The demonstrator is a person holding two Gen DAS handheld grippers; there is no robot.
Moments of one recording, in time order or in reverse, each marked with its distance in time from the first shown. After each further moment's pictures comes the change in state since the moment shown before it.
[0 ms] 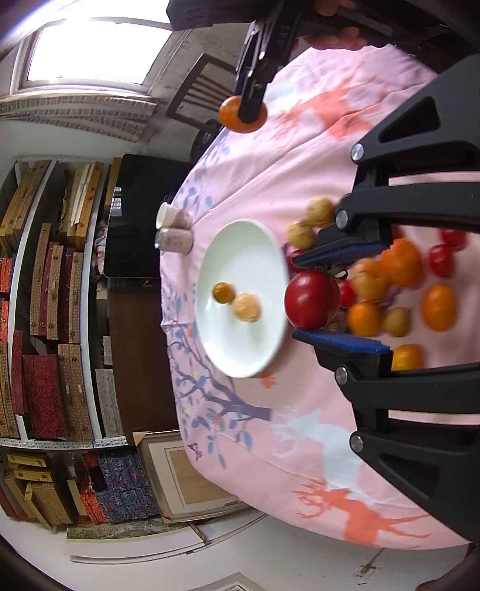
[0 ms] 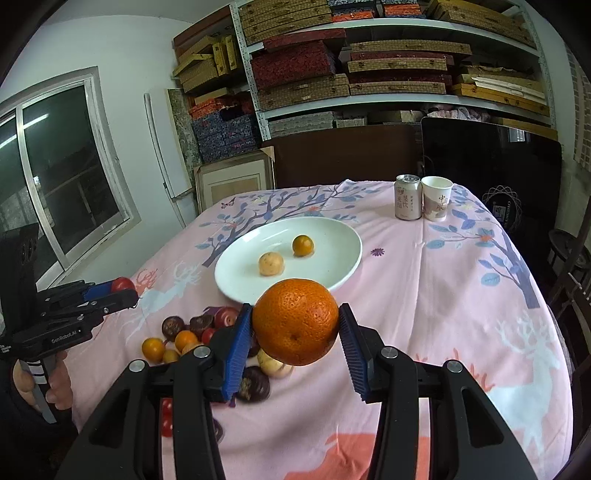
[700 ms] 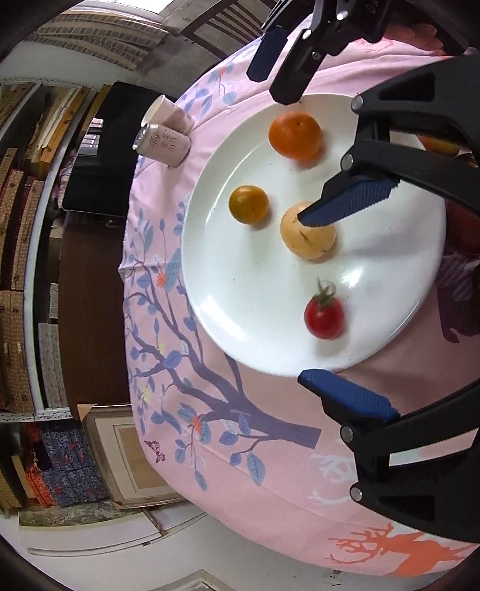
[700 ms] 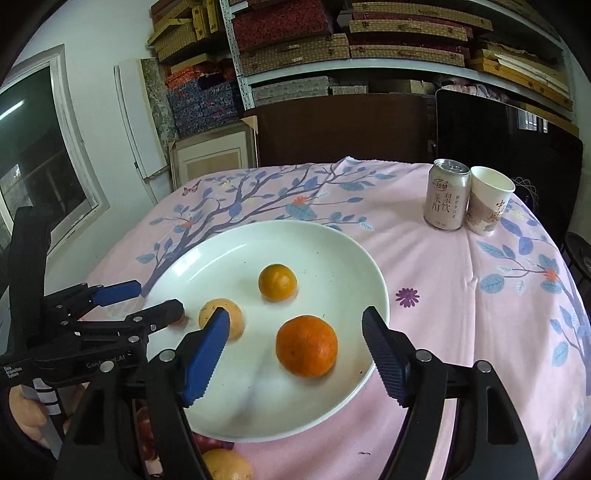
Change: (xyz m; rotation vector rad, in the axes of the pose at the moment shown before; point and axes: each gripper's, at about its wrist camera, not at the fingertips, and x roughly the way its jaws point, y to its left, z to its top) left arm 0.195 0.047 0.062 -0.128 0.165 0.147; right arm 0.178 -0.014 0.063 -0.001 0.107 -0.041
